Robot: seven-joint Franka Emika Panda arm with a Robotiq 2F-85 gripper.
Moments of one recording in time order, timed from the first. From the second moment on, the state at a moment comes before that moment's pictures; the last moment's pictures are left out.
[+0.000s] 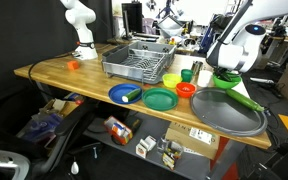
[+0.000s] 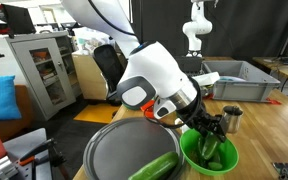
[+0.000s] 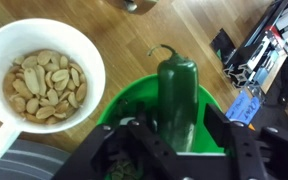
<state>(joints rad) 0.16 0.74 -0.31 -2.13 0.85 3.46 2.15</state>
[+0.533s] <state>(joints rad) 0.32 0.68 -0.40 -2.16 0.85 3.46 2.19</state>
